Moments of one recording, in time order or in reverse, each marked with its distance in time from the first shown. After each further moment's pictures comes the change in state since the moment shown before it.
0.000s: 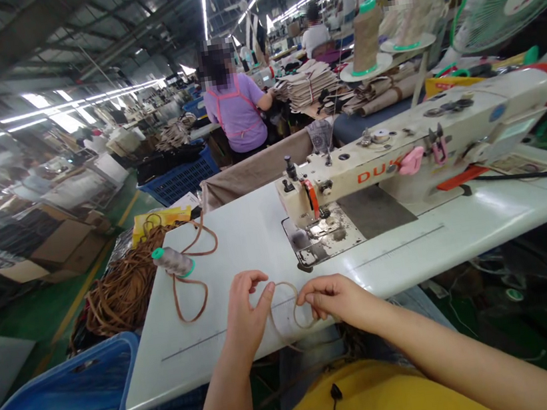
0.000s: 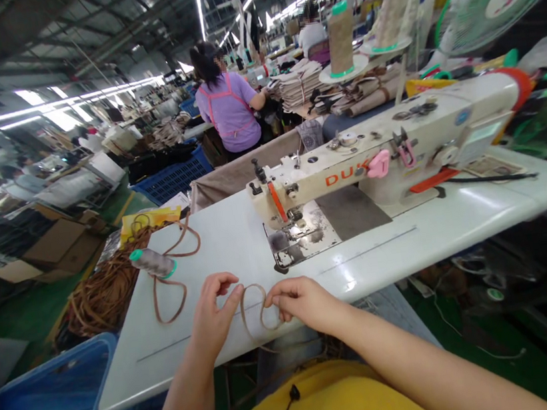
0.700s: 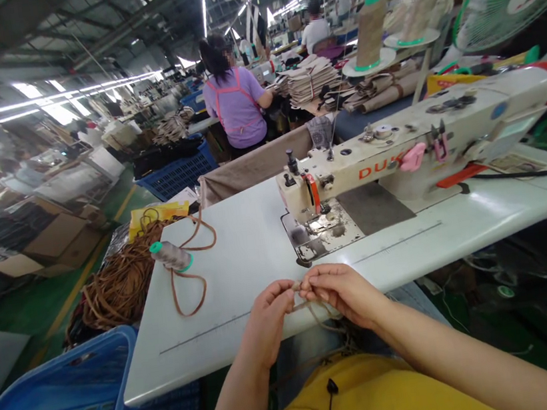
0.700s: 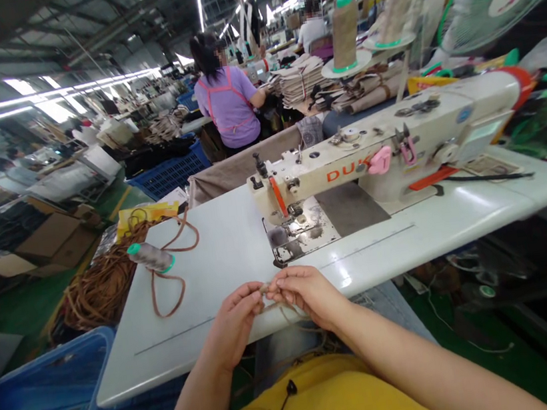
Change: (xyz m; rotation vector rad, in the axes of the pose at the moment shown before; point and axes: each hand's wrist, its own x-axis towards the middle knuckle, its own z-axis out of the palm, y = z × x) left_hand -0.022 0.027 0.037 -0.933 -0.238 -0.582; right_hand -0.001 -0.006 0.008 0.532 0.147 0.071
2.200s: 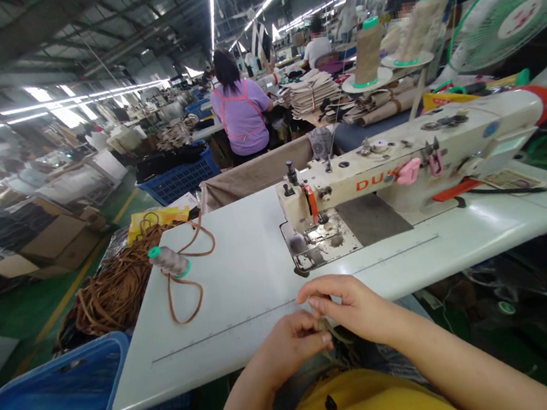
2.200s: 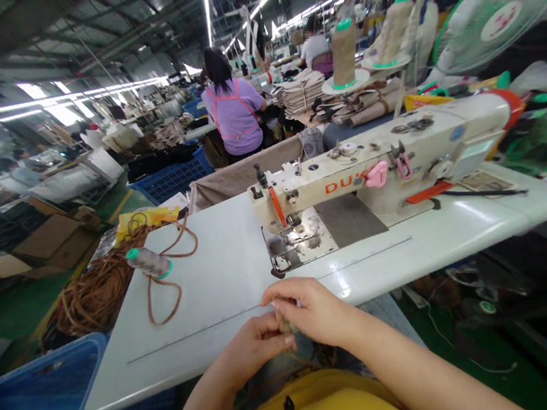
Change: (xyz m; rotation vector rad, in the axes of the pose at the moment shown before) left_hand -0.001 -0.023 0.011 0.328 -0.461 -0.051; right_hand -0.025 -0.041 -0.004 -0.910 -0.154 -0.400
